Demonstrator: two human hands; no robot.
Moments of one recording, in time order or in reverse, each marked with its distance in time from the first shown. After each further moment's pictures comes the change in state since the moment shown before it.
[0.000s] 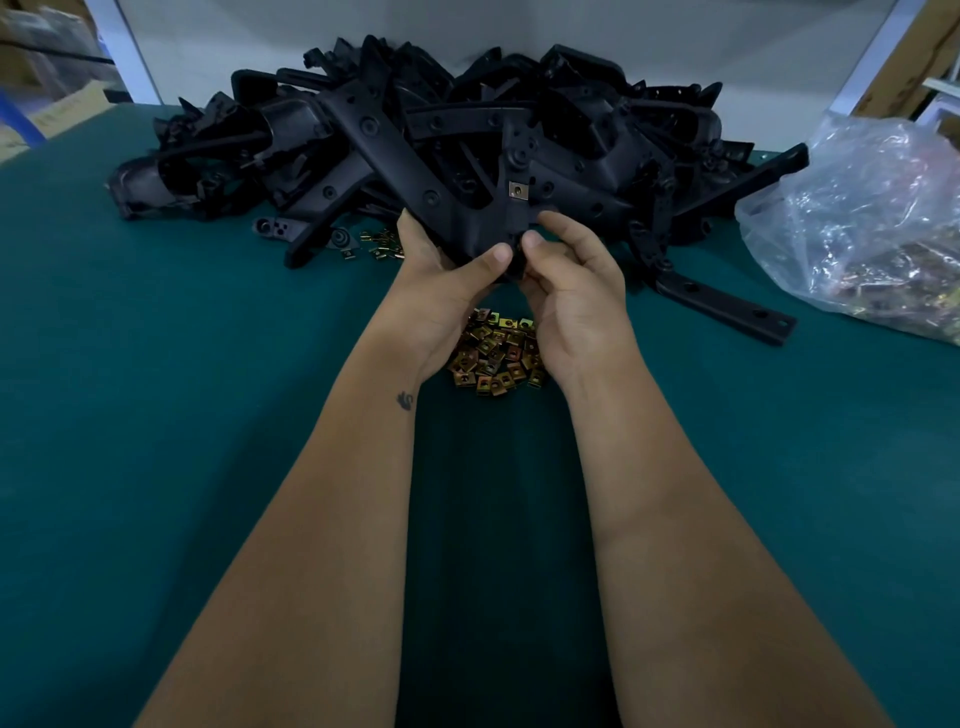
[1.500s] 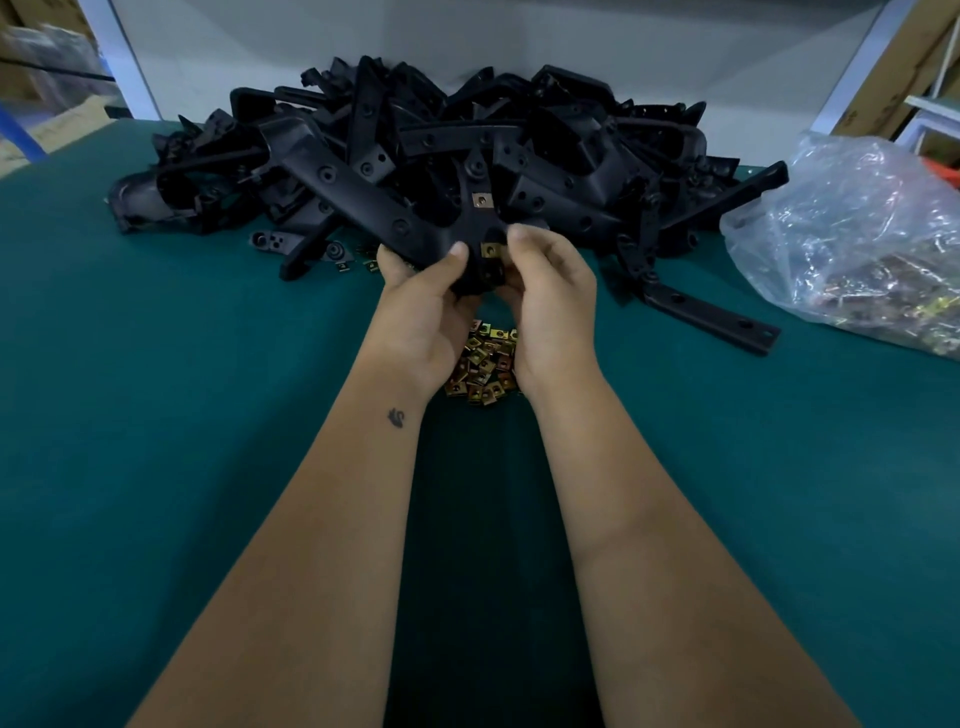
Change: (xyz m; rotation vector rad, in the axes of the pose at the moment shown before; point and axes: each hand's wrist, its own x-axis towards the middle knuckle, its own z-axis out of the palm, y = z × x) left_hand 0.002 -0.004 0.007 -0.366 0.217 -0.025; right_hand -0.008 0.003 0.016 -0.186 0.068 -0.116
